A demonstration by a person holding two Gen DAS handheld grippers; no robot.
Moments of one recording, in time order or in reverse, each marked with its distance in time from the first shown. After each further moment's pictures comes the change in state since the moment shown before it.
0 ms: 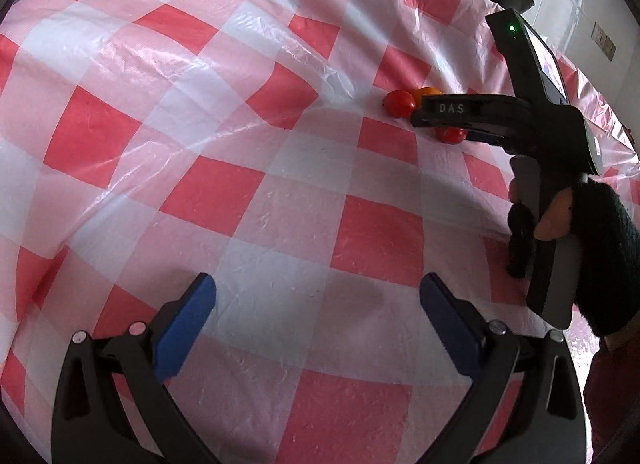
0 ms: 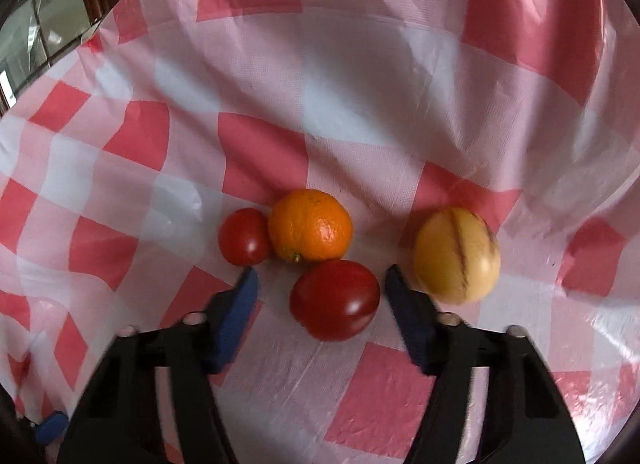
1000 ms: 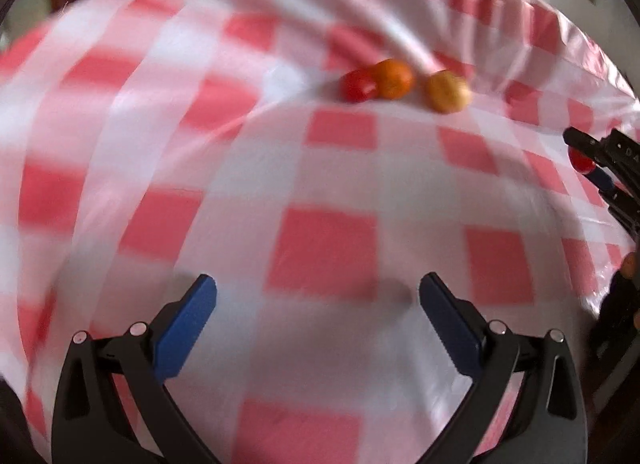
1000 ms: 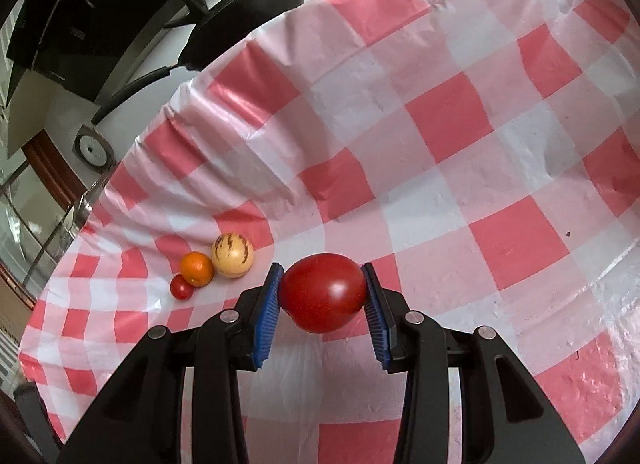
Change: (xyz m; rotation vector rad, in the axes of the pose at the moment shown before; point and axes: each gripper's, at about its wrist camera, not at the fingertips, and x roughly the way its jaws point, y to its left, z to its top) left arm 0.027 -0.056 0.019 0.201 0.032 0.068; right arm -0.116 -0.145 -0.115 0.558 -0.324 0.051
